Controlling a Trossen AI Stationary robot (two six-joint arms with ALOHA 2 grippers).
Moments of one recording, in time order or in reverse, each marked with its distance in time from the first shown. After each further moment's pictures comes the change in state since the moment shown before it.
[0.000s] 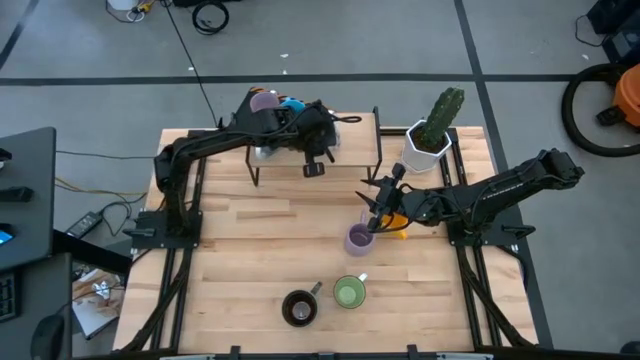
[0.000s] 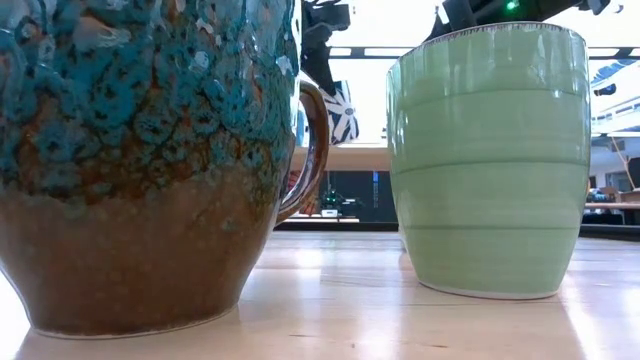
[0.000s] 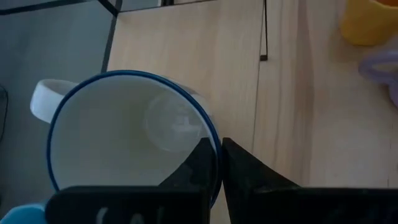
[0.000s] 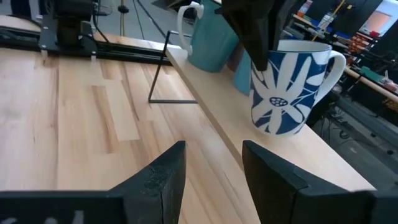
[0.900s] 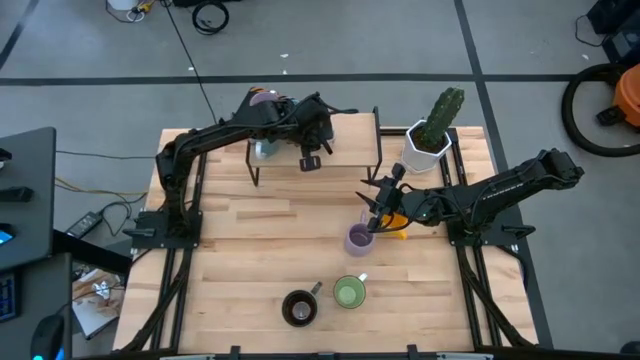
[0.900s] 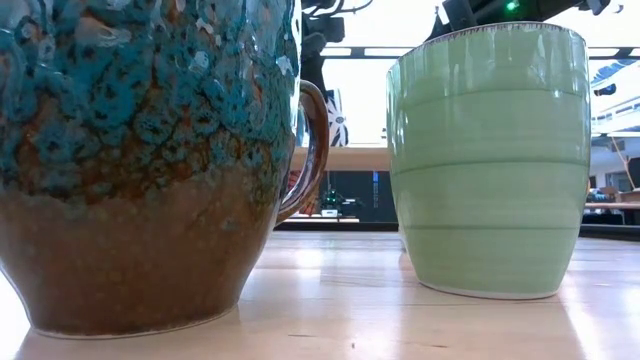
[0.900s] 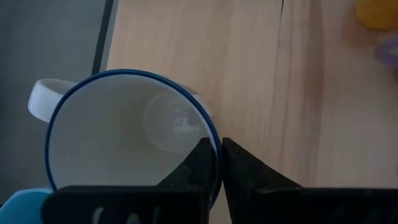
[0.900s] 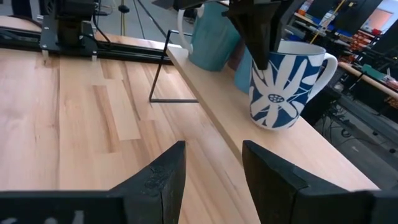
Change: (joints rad) left arm 0.056 0.026 0.028 -0.061 0.036 0.010; right arm 0.000 0.001 0.000 -0.004 -0.004 0.012
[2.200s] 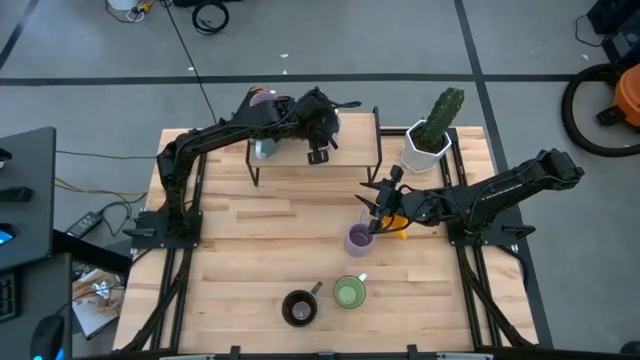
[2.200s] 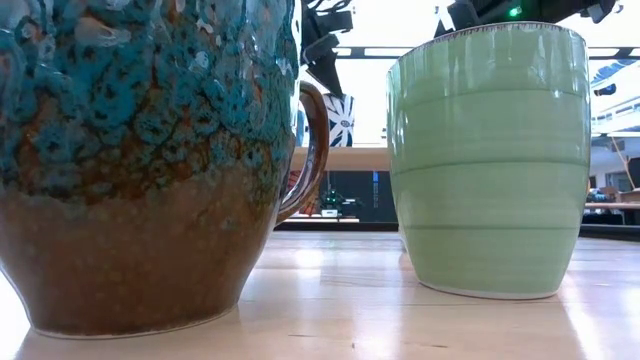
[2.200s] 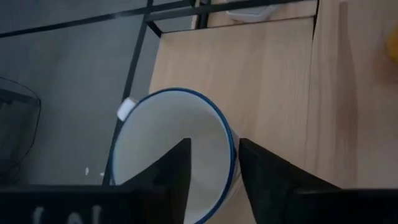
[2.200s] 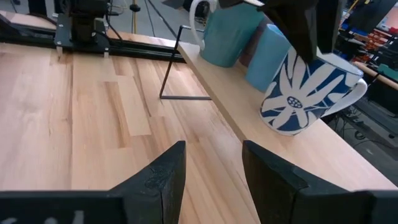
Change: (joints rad) left arm -0.006 0.003 0.013 0.146 -0.062 0.046; right arm -0.011 0.000 -0.032 0.031 -0.049 0.000
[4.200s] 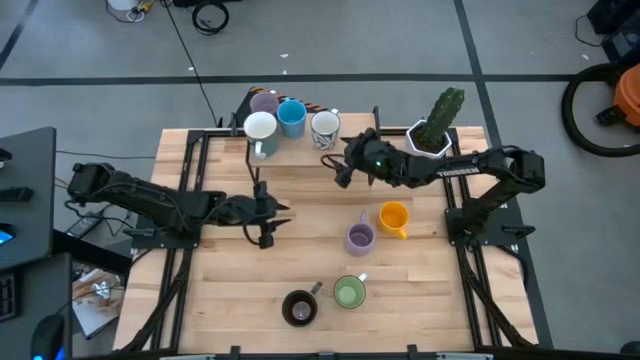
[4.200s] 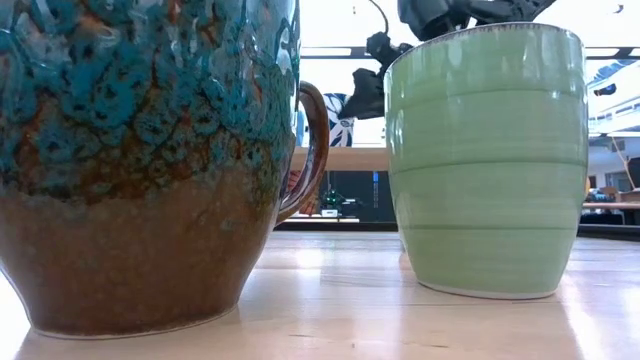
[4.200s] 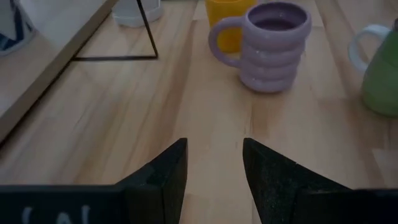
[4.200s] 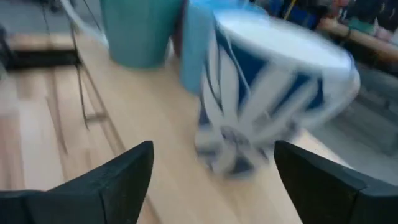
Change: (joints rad) left arm -0.489 -0.758 -1.410 0.925 -0.098 -0.438; right arm -0.460 0.353 0.246 0.123 -0.292 0.011
